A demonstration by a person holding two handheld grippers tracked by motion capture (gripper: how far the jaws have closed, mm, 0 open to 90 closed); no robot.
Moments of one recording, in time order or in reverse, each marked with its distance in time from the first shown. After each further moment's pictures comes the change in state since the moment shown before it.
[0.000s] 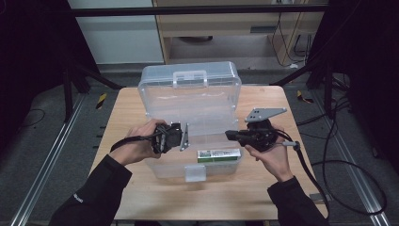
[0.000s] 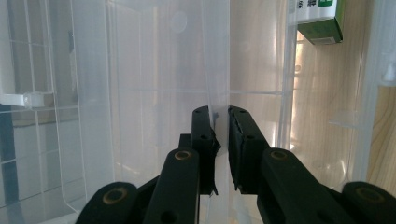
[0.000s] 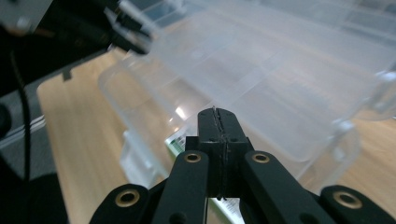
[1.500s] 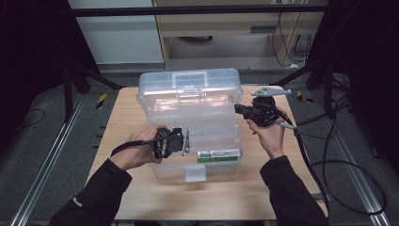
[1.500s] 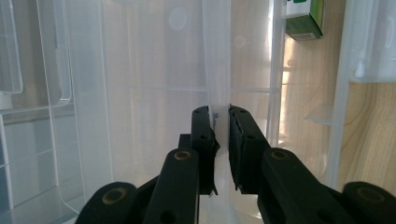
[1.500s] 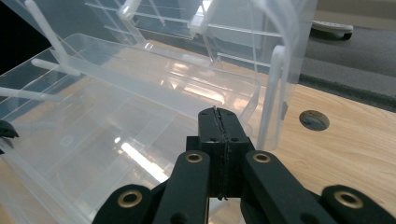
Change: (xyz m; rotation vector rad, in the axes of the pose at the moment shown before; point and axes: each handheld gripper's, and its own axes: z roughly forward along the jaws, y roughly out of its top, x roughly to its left) left arm -0.013 0.002 0.001 0.017 -0.031 -0.004; right arm -0.056 0.018 0.021 -0.093 -0.230 0.158
